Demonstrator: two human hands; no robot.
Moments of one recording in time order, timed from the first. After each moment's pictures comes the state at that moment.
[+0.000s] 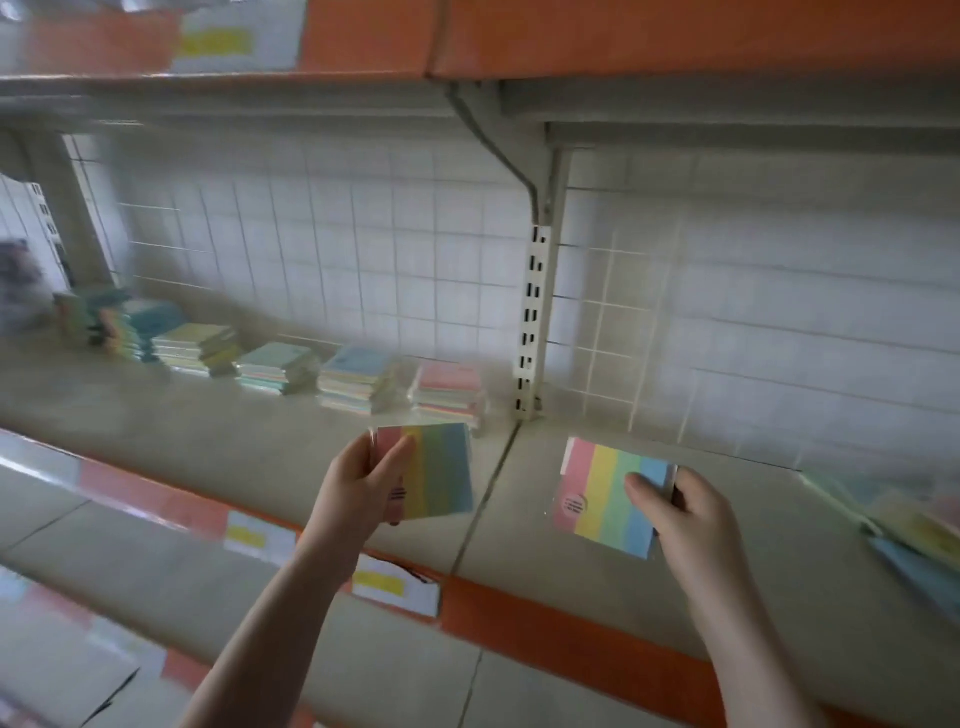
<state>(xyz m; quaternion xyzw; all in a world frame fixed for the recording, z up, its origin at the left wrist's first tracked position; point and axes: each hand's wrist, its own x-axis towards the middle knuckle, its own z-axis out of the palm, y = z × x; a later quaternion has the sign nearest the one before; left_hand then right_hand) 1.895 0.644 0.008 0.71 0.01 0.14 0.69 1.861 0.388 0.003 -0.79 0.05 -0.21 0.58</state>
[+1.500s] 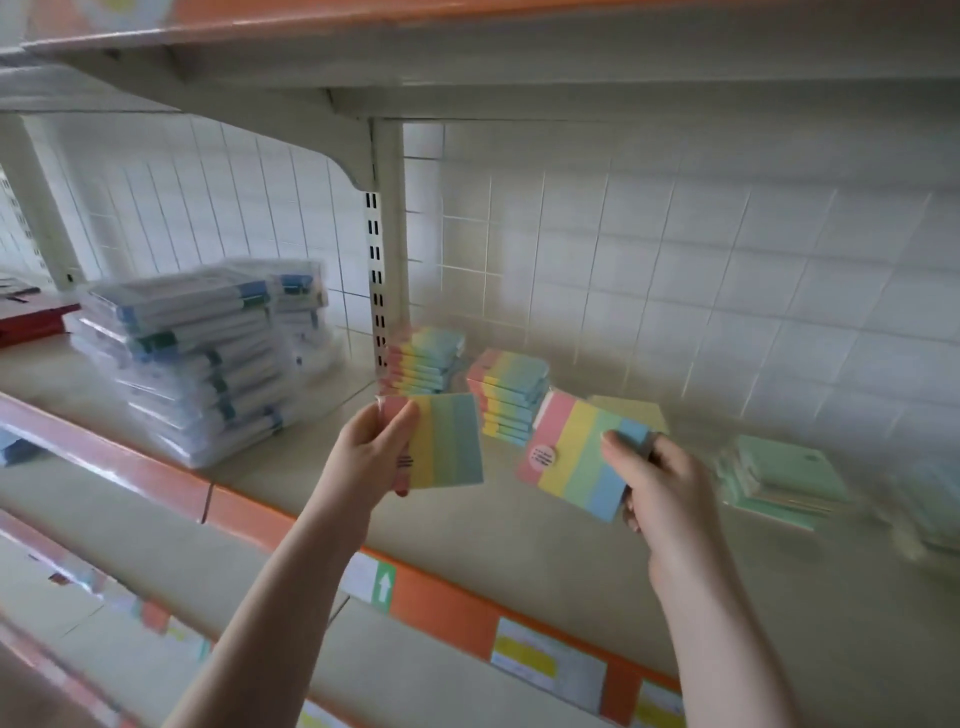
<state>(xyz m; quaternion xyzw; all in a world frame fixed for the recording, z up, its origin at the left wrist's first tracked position) 2.131 1.250 0.024 0.70 0.03 0.15 0.69 2.115 1.032 0.025 -0.69 0.07 -0.18 0.70</state>
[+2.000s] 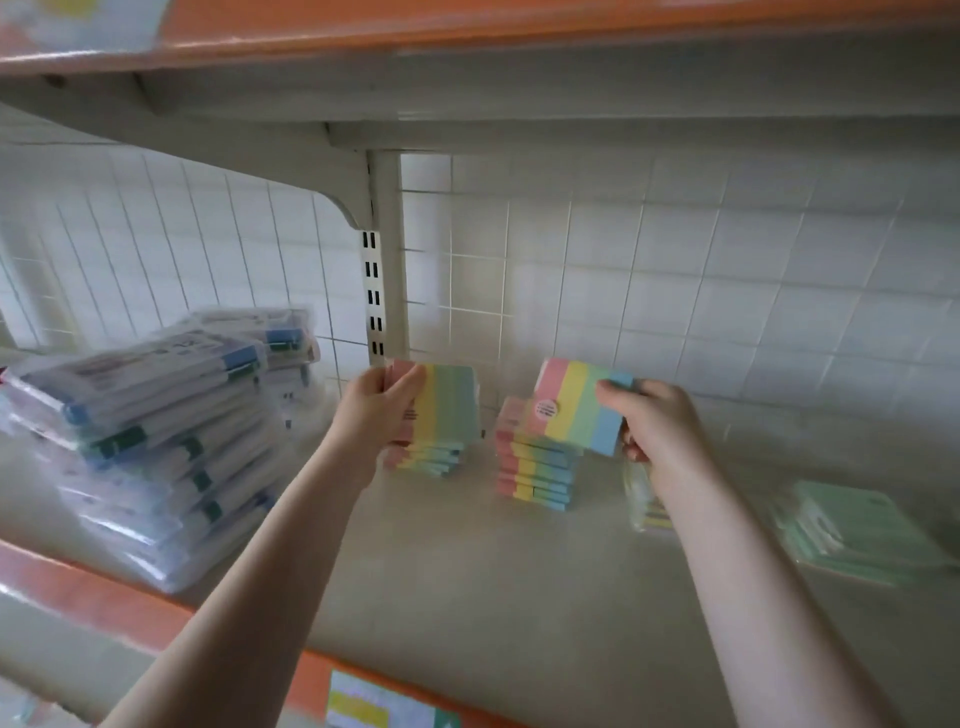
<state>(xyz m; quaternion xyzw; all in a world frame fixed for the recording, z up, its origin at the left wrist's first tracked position) 2.256 1.303 0.071 0.73 0.01 0.12 0.67 2.226 1.075 0.081 -0.75 0.11 -0.17 0.63</state>
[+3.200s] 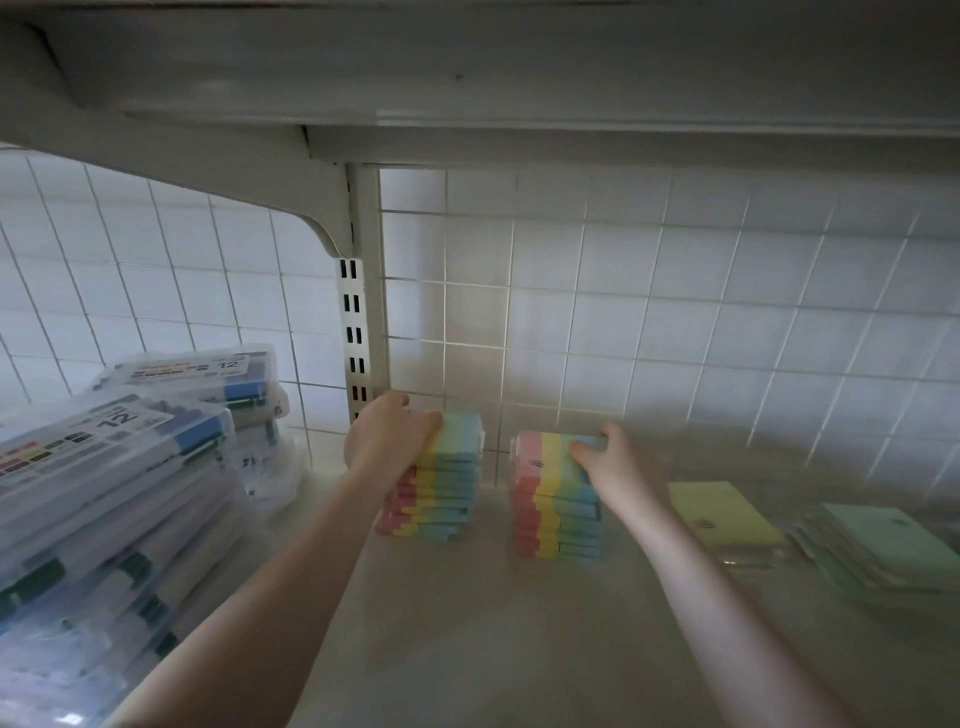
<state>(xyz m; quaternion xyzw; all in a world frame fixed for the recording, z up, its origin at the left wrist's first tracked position) 2.380 1.308 0.044 0.92 0.01 0.14 0.36 2.300 1.101 0.039 -0.91 0.20 -0.18 0.33</state>
